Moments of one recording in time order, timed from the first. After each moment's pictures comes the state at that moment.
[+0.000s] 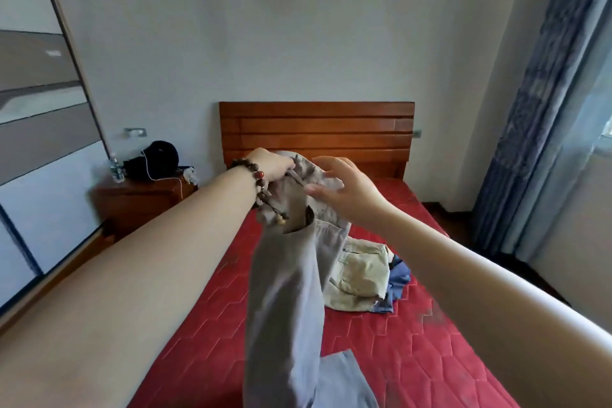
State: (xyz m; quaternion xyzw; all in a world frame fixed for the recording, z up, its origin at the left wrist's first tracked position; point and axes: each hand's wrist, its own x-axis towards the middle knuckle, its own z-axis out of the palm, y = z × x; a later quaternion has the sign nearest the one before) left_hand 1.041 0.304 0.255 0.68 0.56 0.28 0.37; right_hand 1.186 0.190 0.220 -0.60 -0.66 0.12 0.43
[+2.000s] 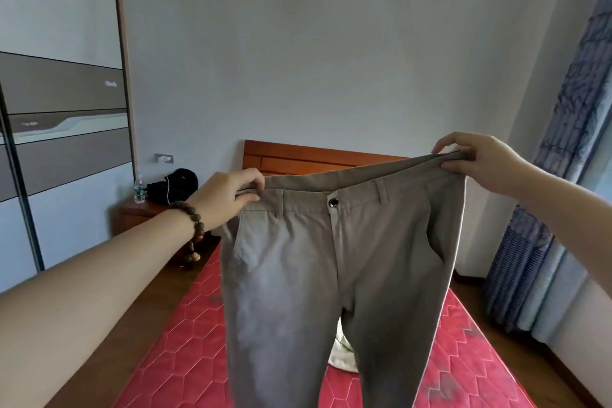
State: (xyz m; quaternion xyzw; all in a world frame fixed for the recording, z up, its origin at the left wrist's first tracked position) left_hand 0.904 0.297 0.274 0.87 0.32 0.38 0.06; right_hand 1.323 0.155 0.379 -0.63 -0.70 -0.06 0.32
